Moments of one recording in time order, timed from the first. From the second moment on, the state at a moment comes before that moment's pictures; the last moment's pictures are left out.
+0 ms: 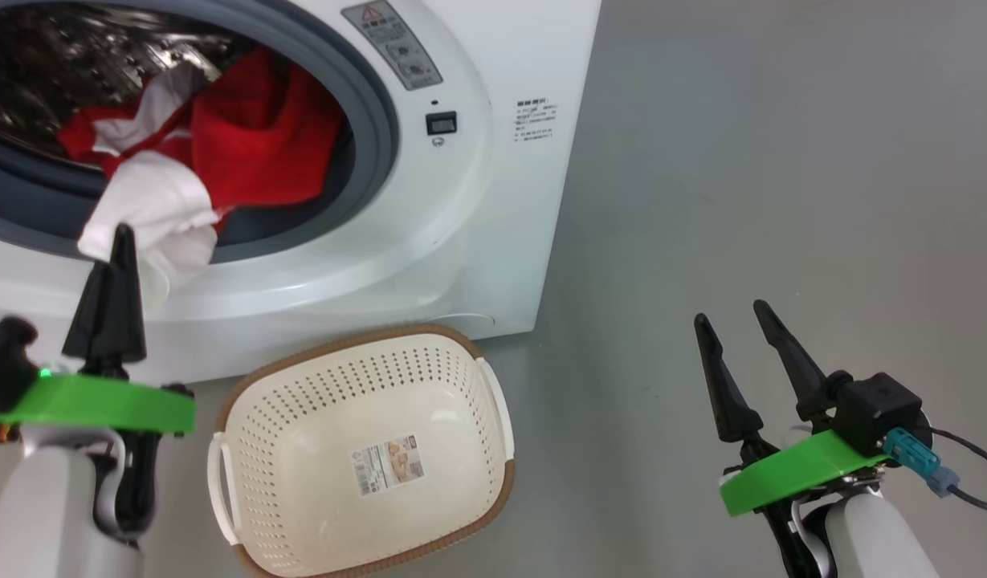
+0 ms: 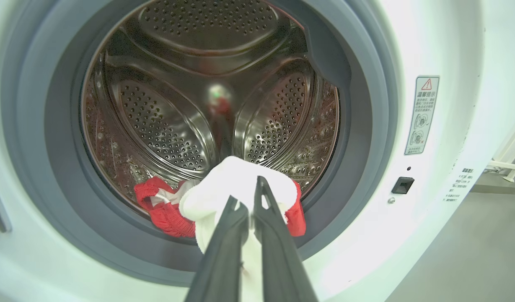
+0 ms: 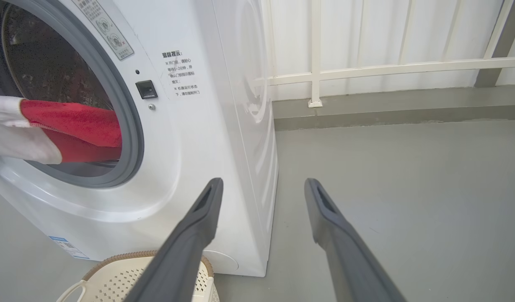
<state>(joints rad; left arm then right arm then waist) -0.48 0.22 -0.10 0.38 -0.50 -0.13 -0.25 -0.22 -0.06 0.06 0.19 0.20 0.13 -0.25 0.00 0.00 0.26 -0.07</state>
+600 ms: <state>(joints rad) -0.16 0.14 0.01 -0.12 -0.39 -0.13 -0.25 -0.16 -0.06 0.03 0.18 0.19 0.13 -0.25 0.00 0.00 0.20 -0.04</state>
